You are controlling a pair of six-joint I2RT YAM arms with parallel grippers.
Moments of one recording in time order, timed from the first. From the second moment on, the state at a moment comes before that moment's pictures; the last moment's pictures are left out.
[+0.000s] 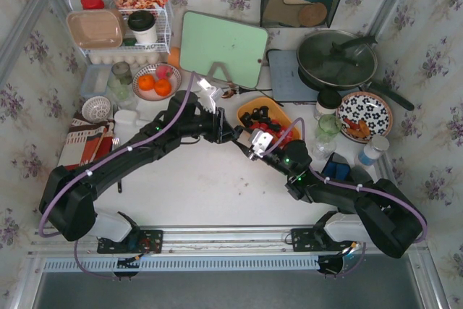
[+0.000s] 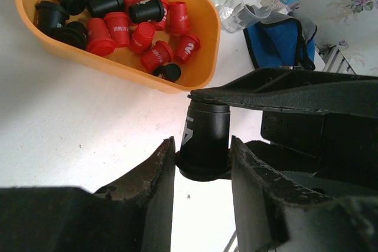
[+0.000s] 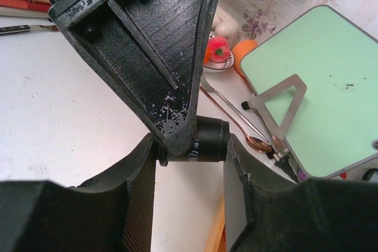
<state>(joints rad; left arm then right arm) -0.69 1.43 1.06 -0.06 0.45 -0.40 0.70 1.25 0.36 1.03 -0.27 -0.36</state>
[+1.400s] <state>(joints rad) -0.69 0.89 0.82 -0.31 -0.28 -0.29 0.56 1.32 0.55 0.36 0.36 0.38</state>
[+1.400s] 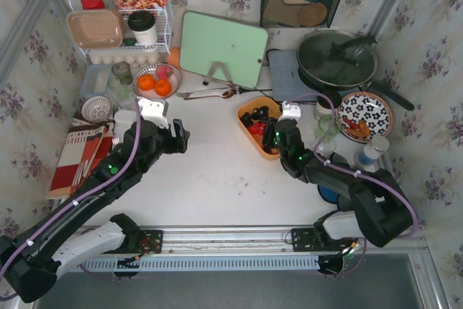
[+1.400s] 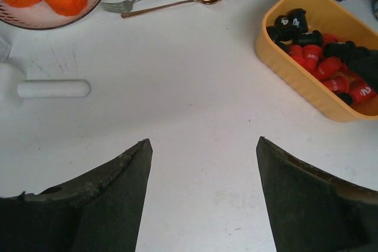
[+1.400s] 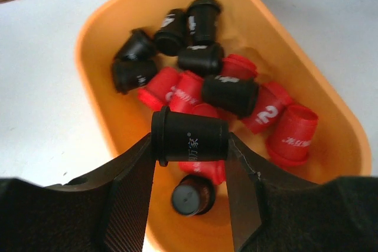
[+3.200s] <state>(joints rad) -0.69 0.92 0.77 -0.32 -0.39 -0.31 0.28 1.31 0.13 1.14 0.48 0.07</state>
